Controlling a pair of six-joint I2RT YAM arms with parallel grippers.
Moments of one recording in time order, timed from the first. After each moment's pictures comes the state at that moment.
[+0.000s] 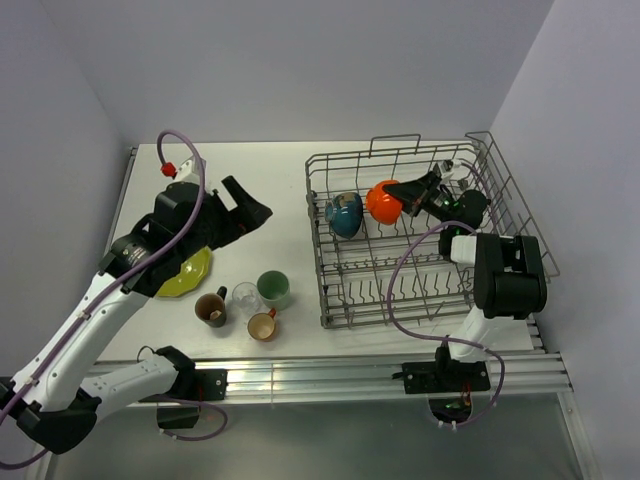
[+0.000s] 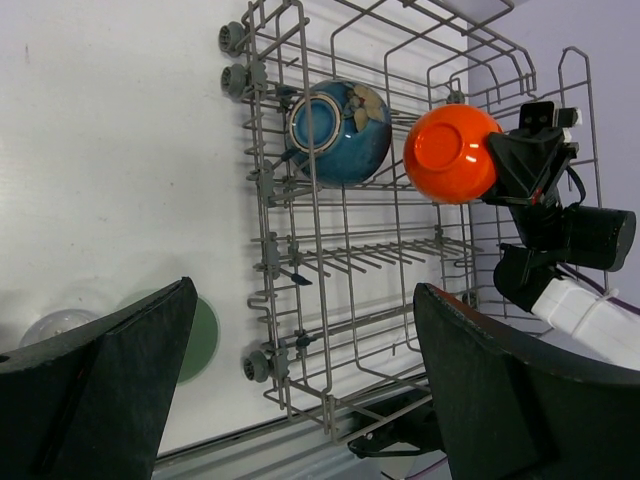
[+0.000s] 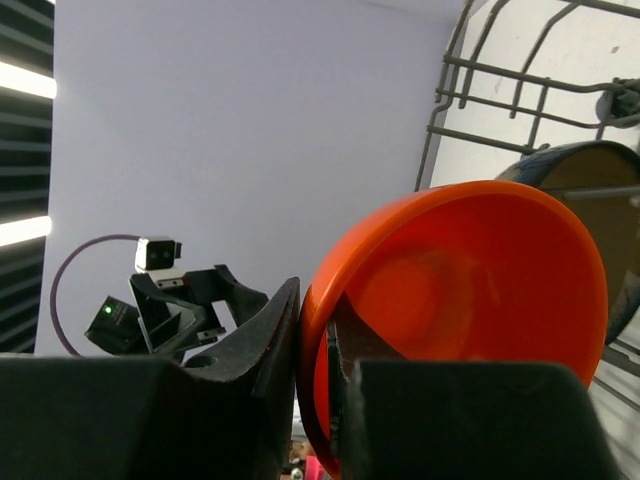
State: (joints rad) left arm -0.61 1.00 1.25 -0.72 -0.13 -0.90; right arm -0.11 1.69 0.69 1.25 -1.00 1.60
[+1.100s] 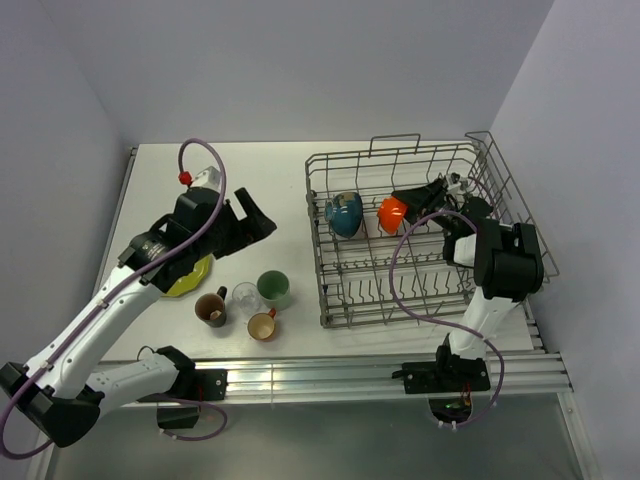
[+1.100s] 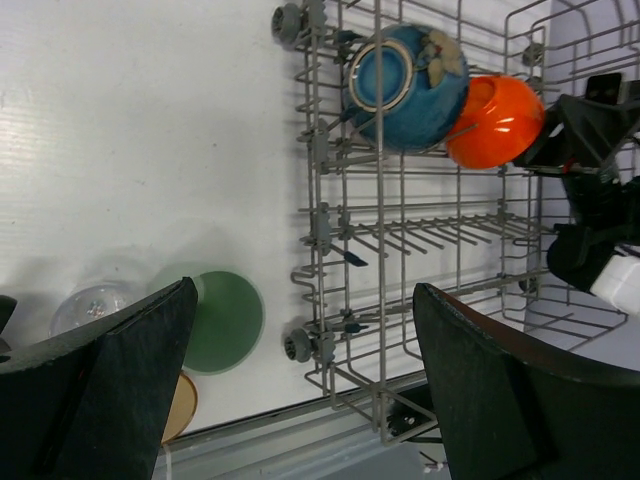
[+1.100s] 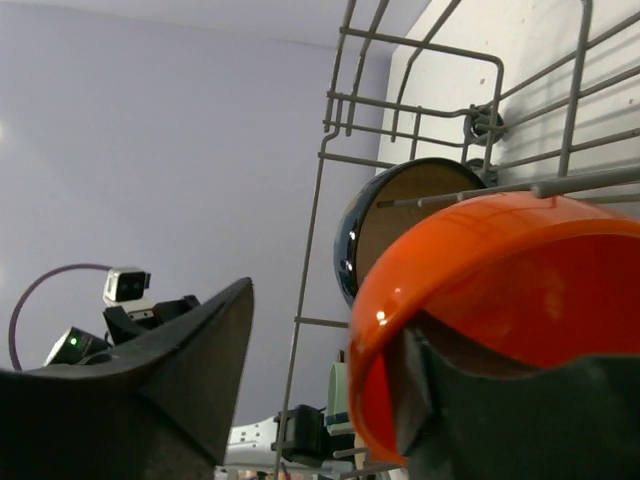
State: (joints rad) left arm -0.61 1.04 1.17 -0.72 -0.12 -0.88; right arm -0.19 1.85 0.67 1.27 -1.00 1.49
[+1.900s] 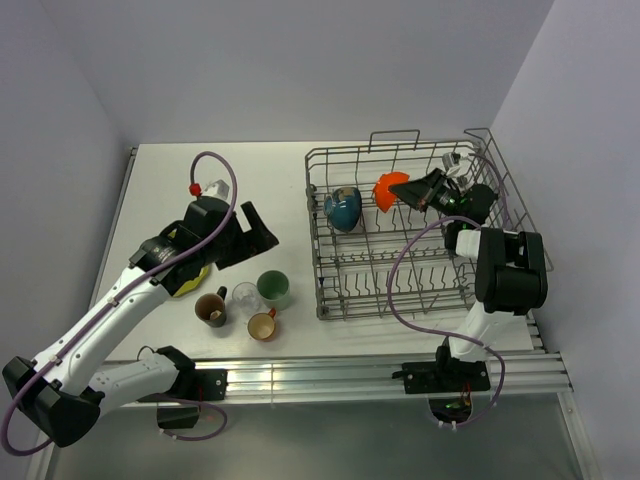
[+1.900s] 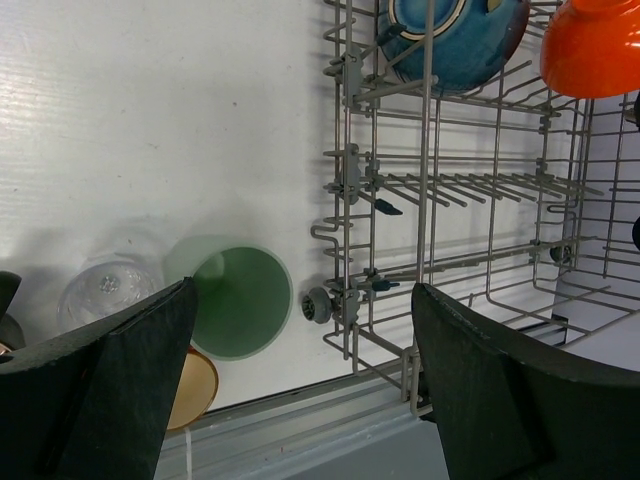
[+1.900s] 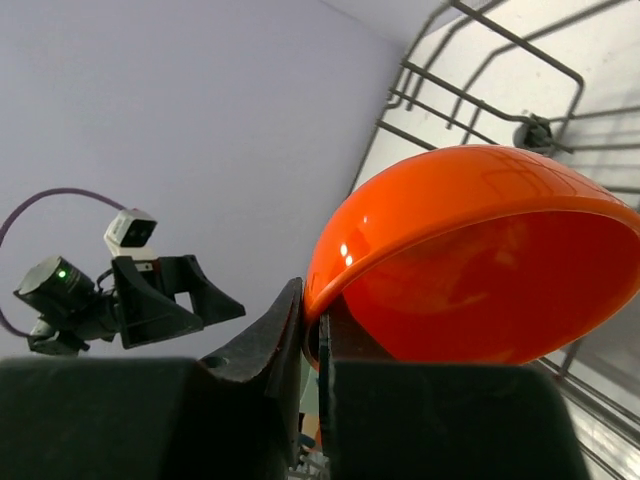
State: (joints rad) left arm -0.61 1.04 1.07 -0.71 -0.07 -0.87; right arm -0.16 1.73 0.74 1.19 -1.06 1.30
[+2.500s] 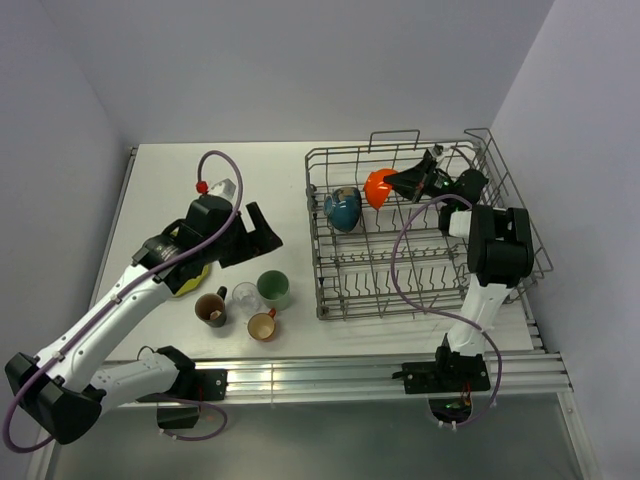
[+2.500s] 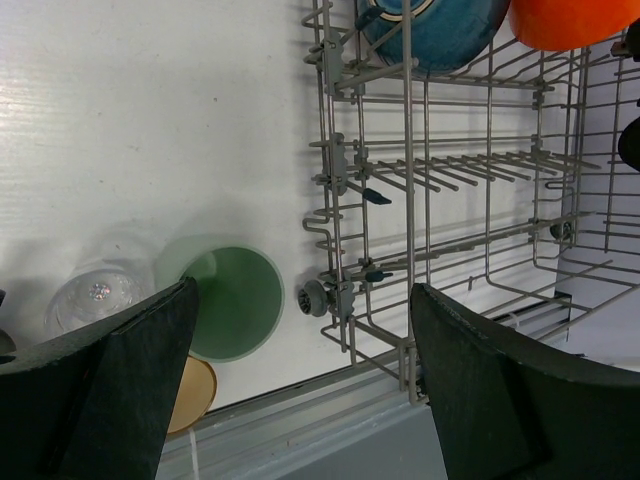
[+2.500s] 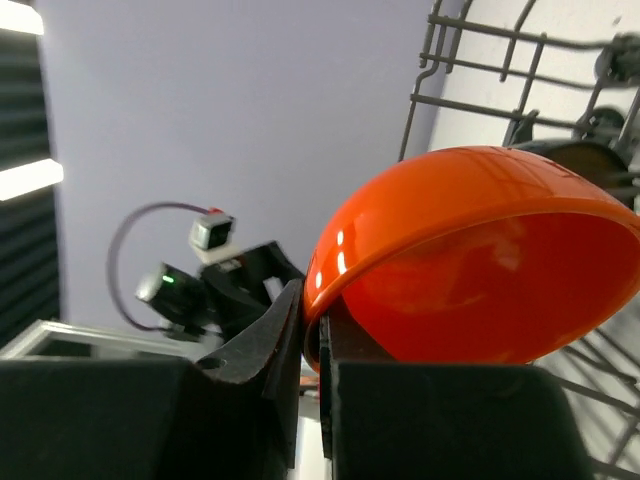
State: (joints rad) left arm -0.61 1.06 1.07 -0.68 -0.02 -0.83; right arm -0.14 1.95 0.98 1.28 -1.21 1.68
